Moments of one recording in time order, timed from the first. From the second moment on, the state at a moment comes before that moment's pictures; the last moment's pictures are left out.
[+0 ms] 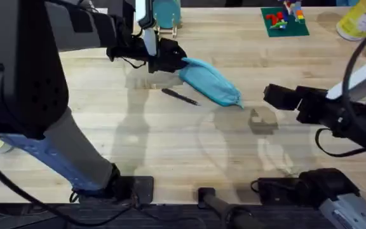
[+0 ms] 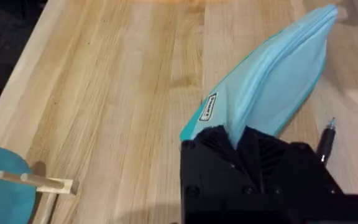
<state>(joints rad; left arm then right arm) -0.05 1.90 1.15 -0.41 1.07 1.27 0.12 0.54 0.56 -0.70 -0.07 0.30</state>
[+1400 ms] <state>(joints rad) -0.05 1.90 1.15 -0.41 1.07 1.27 0.18 0.56 0.52 -0.82 -0.40 -0.48</state>
